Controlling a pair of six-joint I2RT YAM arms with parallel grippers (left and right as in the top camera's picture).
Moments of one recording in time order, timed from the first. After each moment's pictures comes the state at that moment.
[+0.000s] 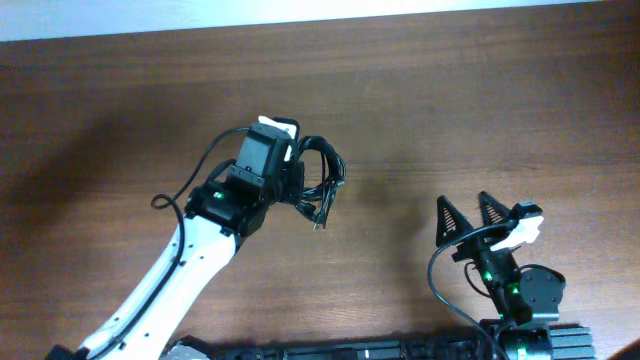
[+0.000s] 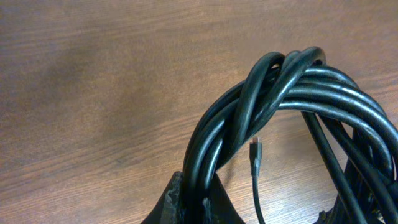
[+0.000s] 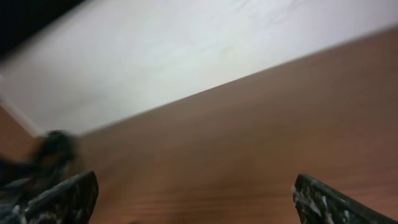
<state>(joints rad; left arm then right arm) -0.50 1.36 1.03 -0.56 -0.07 -0.22 -0.08 0.01 0.01 -0.04 -0.35 0.53</state>
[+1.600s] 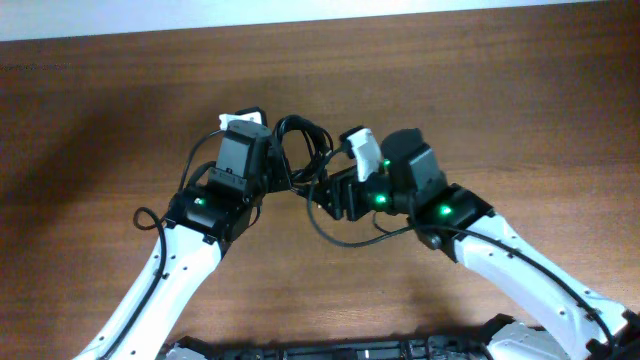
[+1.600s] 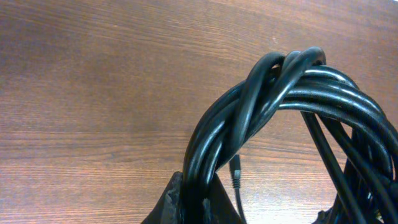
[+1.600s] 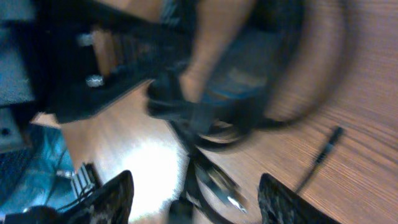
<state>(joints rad) -0.44 1.30 1.03 -0.54 -0.08 -0.52 0.57 1.33 0.85 -0.13 -0.51 0.41</state>
